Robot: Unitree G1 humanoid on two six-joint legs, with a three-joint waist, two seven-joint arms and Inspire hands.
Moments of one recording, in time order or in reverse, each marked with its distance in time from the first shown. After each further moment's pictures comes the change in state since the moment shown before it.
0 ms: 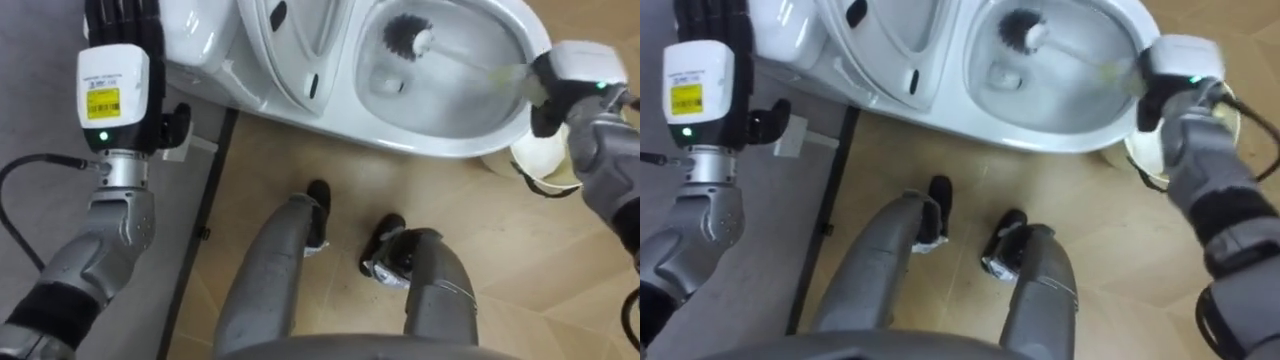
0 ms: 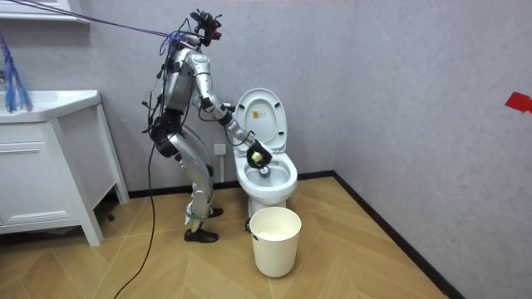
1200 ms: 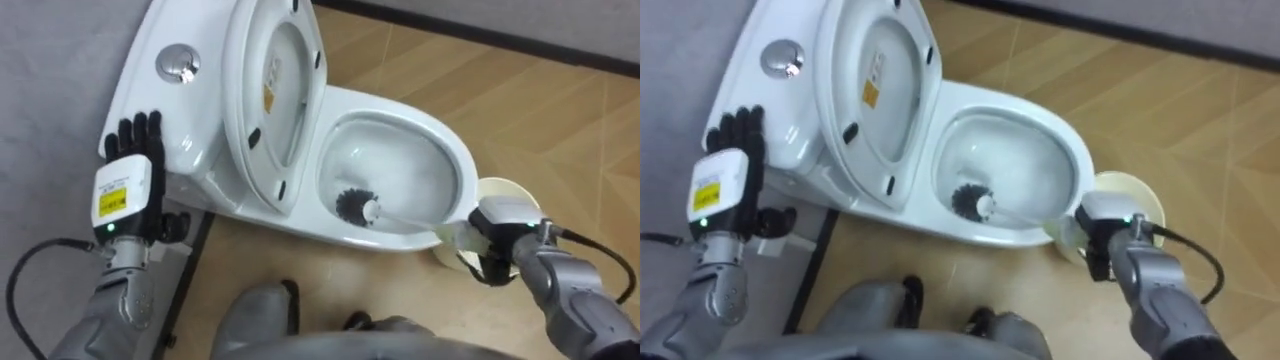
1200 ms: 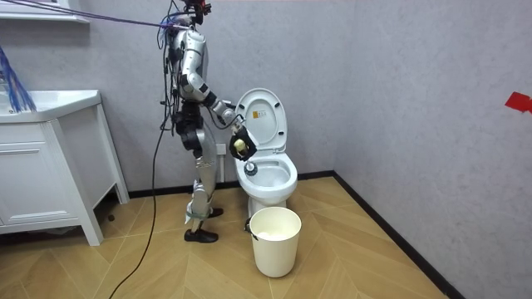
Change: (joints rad) left arm 0.298 -0.126 0.163 0.131 -0.028 -0.079 -0.111; right arm 0.568 0.139 -0.249 -0.281 -0.117 -0.032 0.327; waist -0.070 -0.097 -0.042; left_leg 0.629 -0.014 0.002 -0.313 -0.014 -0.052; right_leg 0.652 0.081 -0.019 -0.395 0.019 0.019
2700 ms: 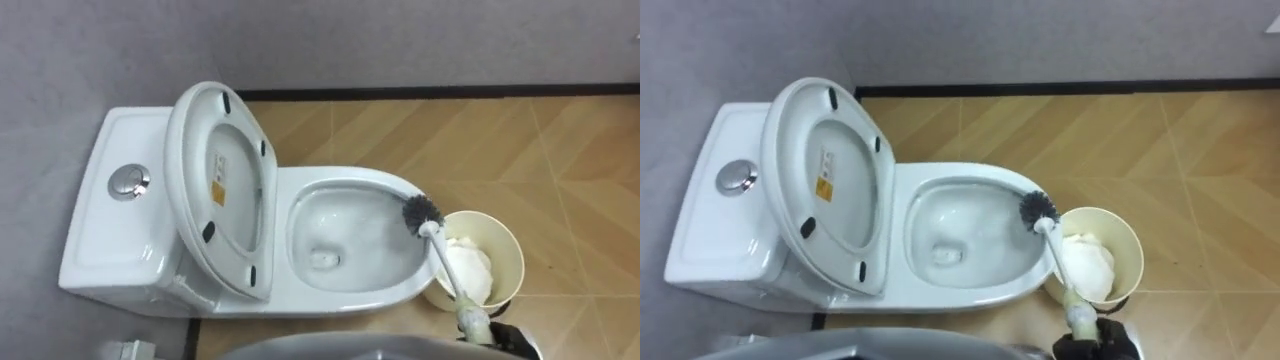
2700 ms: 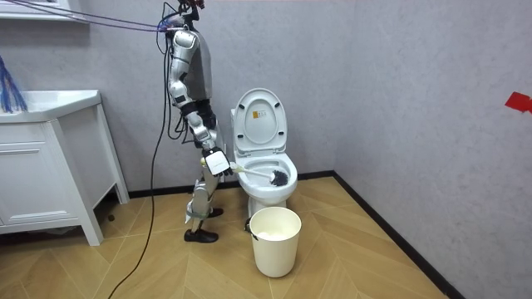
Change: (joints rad) left arm -0.013 -0.270 0.431 0.641 -0.894 0.094 -0.394; right arm 0.137 0.350 -0.410 0.476 0.675 -0.151 -0.306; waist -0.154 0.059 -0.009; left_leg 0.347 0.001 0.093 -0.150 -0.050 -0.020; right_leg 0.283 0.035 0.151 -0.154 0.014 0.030
